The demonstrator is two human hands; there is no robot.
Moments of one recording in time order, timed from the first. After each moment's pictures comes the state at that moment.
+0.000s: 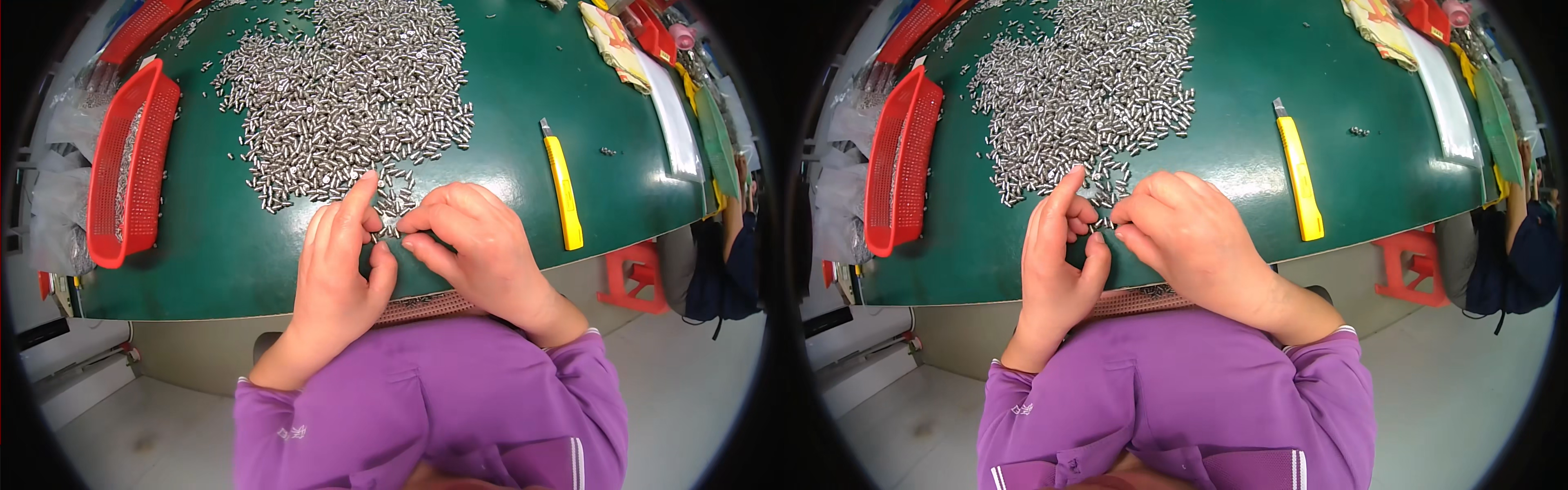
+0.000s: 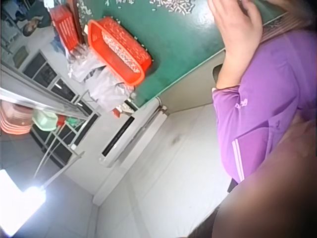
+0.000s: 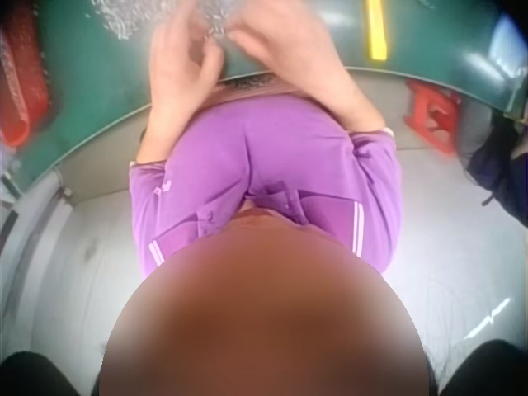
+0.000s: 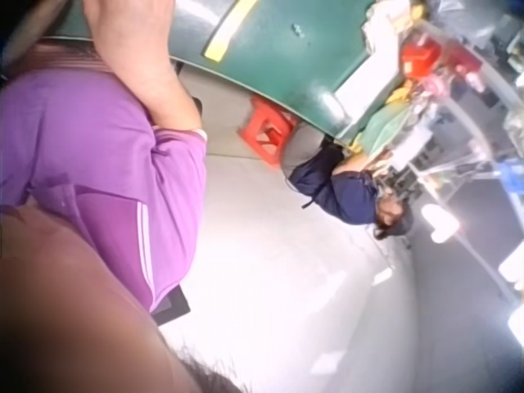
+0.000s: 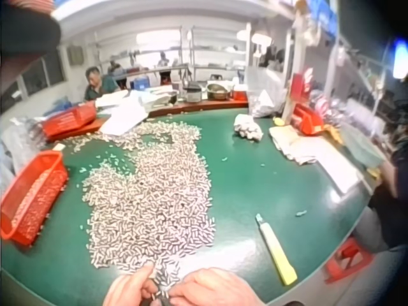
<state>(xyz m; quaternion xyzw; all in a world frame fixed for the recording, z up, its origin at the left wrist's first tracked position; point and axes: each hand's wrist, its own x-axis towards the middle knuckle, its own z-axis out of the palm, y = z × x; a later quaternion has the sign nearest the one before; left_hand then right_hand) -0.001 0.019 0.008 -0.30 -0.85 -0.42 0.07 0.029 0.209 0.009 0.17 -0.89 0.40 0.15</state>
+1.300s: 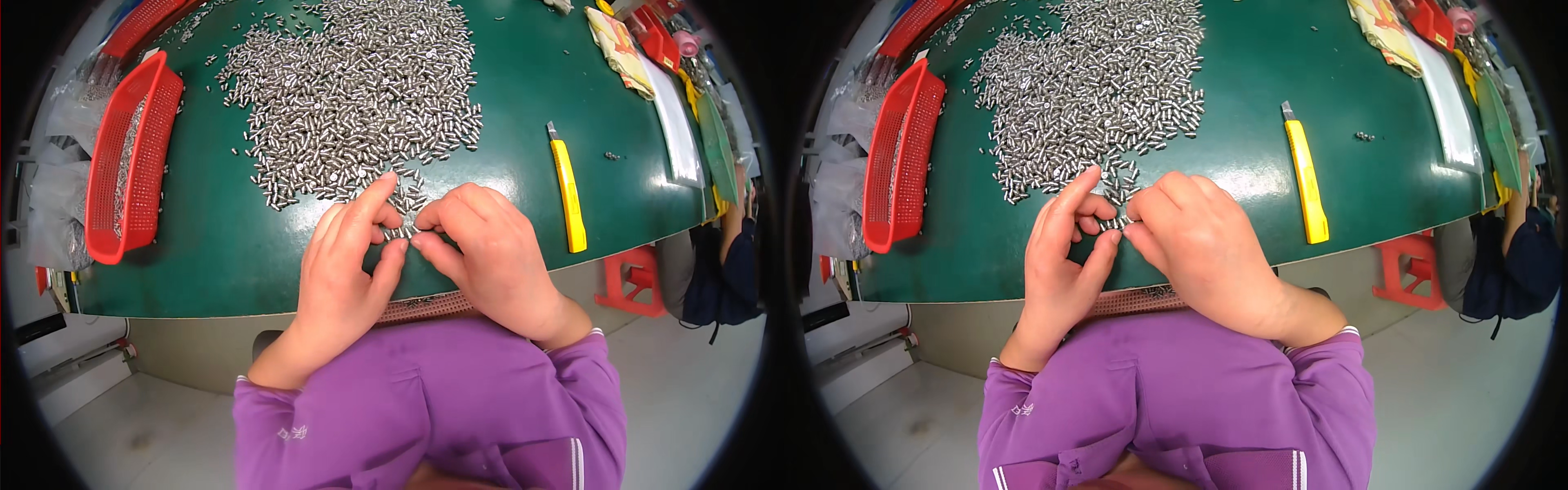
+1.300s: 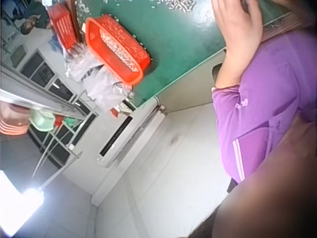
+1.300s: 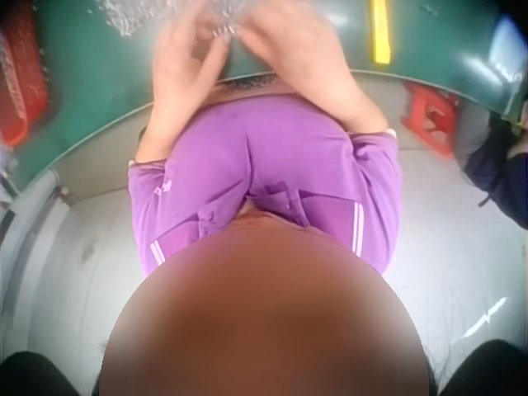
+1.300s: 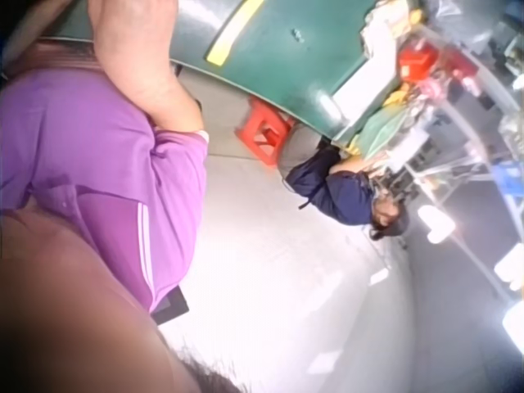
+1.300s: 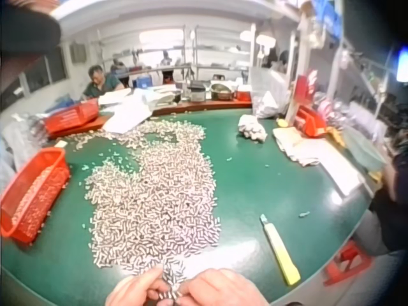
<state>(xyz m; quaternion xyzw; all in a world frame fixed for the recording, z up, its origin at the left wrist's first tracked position) -0.003 0.017 0.008 -0.29 -0.83 -0.47 0.02 0.032 0.205 0.021 0.14 -0.92 0.34 0.13</state>
